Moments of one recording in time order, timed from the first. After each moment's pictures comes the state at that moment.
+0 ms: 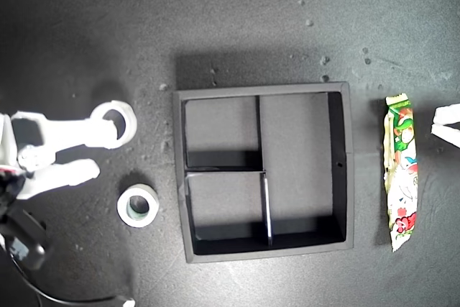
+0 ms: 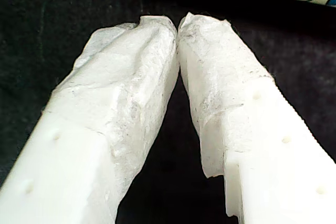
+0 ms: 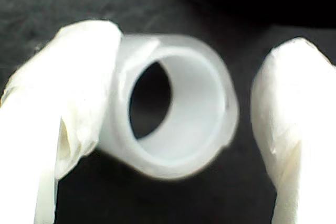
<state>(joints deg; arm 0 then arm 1) 11.8 163.5 152.8 52.3 -62.7 4.0 186.2 178.3 53.5 95.8</state>
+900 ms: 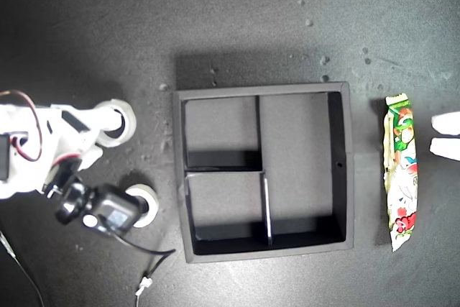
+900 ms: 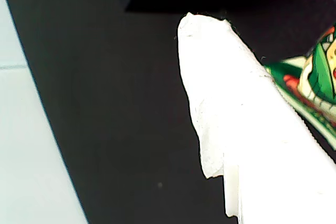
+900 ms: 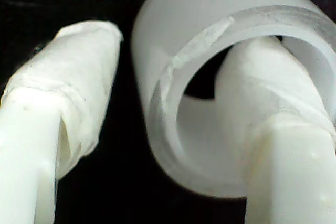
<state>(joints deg) 5.6 112.3 133.8 48.8 -68.0 -6.8 185.1 168.1 39.6 30.9</state>
